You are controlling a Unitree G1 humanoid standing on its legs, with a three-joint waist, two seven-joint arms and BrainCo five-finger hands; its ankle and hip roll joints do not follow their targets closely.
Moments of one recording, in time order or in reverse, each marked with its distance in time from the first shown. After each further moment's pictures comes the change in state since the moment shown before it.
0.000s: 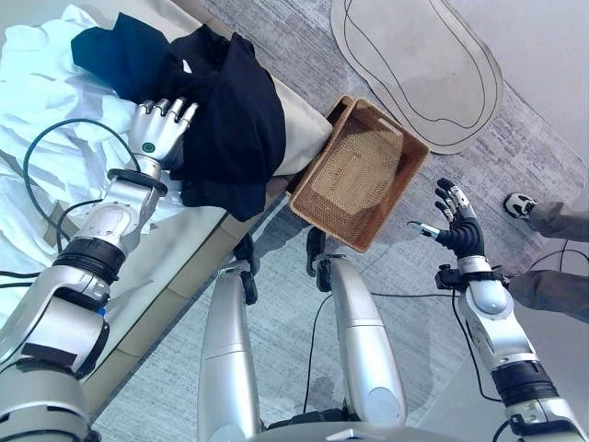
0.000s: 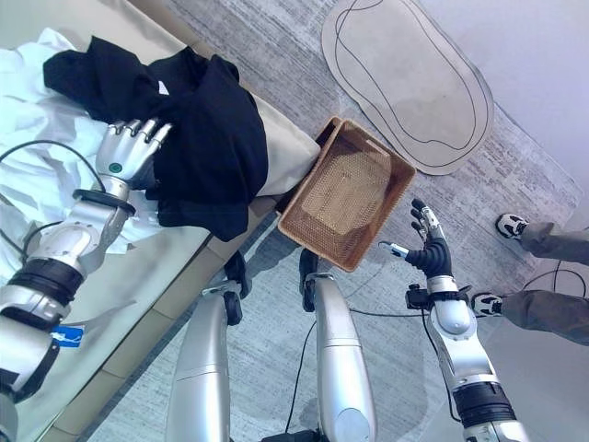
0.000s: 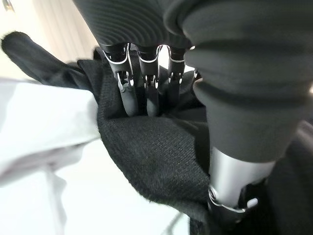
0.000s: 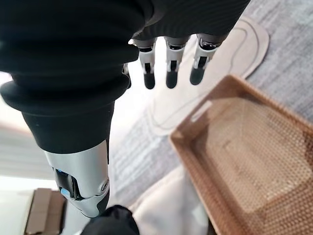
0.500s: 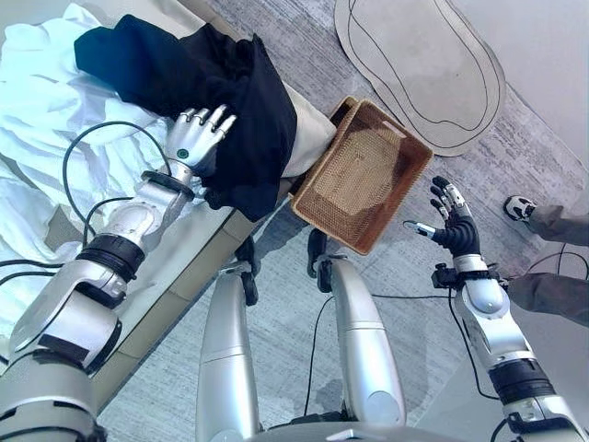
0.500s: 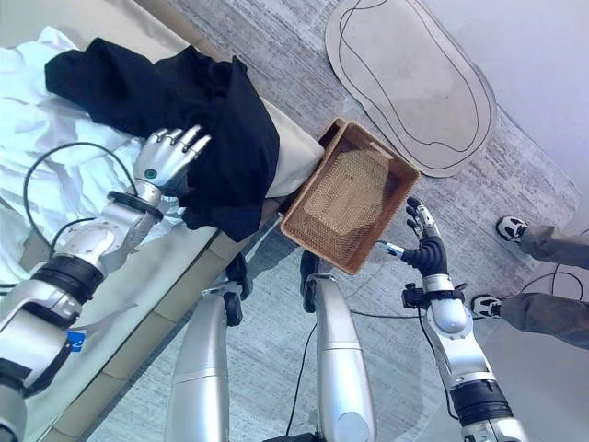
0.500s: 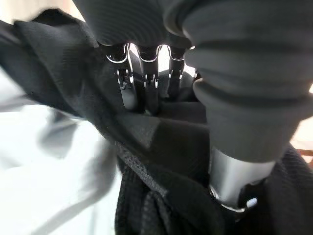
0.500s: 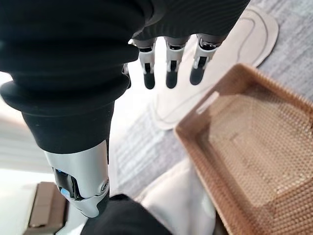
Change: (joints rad) left arm -0.057 -0.054 -0.128 -0.006 -0.054 -0.074 0.004; right arm -0.012 -0.001 0.016 0.004 0.000 -0.015 -0.003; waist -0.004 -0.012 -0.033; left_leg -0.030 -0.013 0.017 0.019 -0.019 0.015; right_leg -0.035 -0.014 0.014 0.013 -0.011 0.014
